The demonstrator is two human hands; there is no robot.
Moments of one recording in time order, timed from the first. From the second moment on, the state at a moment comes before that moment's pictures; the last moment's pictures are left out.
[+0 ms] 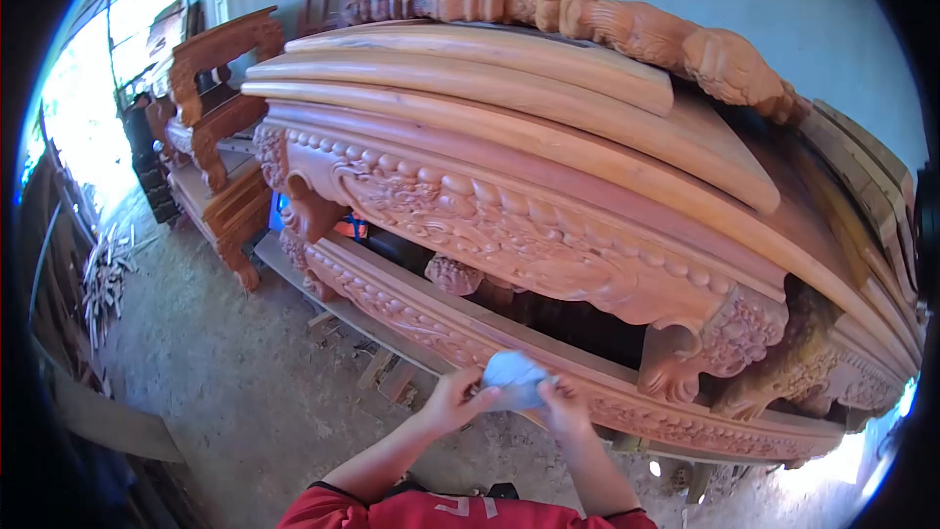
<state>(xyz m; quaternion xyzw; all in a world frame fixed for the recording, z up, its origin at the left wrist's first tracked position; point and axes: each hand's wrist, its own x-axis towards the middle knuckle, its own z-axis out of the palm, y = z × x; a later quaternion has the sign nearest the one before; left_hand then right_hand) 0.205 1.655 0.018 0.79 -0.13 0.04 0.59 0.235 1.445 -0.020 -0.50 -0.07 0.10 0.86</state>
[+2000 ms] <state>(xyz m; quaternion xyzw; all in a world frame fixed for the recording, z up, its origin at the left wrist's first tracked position) 0.452 1.867 0.056 0.75 -0.10 0.62 0.21 0.358 1.488 0.112 -0.75 0.18 -0.59 0.23</state>
